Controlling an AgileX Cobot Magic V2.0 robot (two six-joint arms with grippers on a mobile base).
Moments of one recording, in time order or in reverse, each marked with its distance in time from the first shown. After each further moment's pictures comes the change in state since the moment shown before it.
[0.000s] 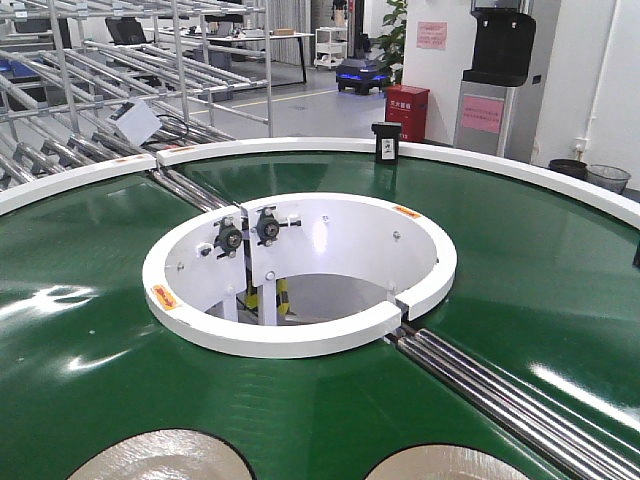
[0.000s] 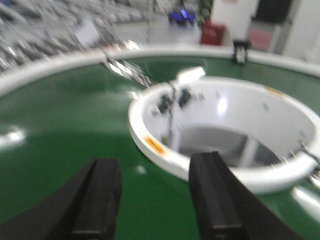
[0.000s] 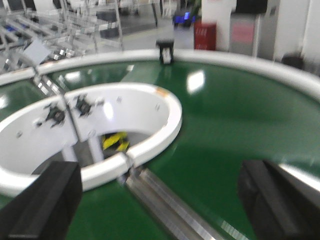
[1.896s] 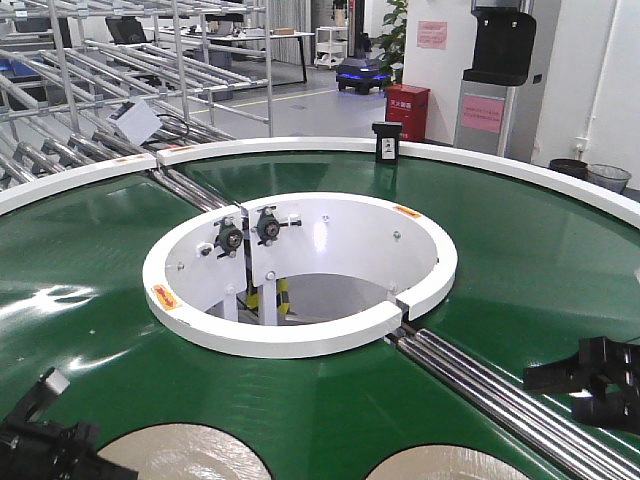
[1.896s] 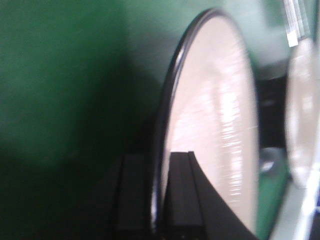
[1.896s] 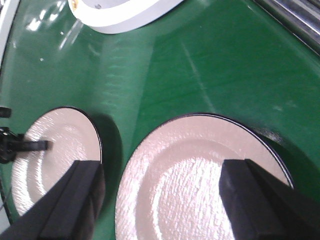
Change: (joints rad) left arm 0.214 1.035 -0.169 -0.930 0.843 0.860; right arm -0.279 0.532 -0.132 0.804 0.715 -0.576
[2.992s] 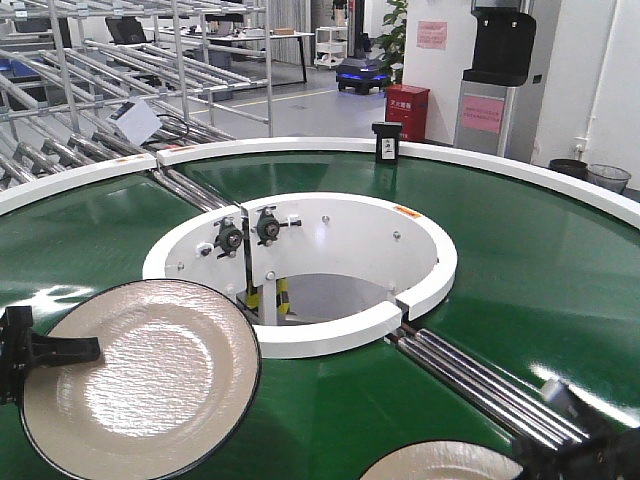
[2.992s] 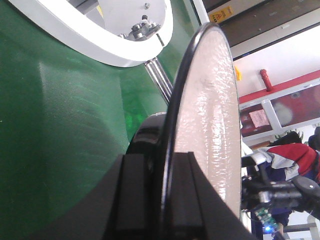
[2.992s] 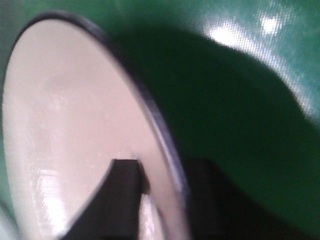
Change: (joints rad) left arm 0.116 -0.214 0.003 -0.337 0.004 0.004; right arm 0.071 0.490 -0.009 0.013 0.018 -0.102
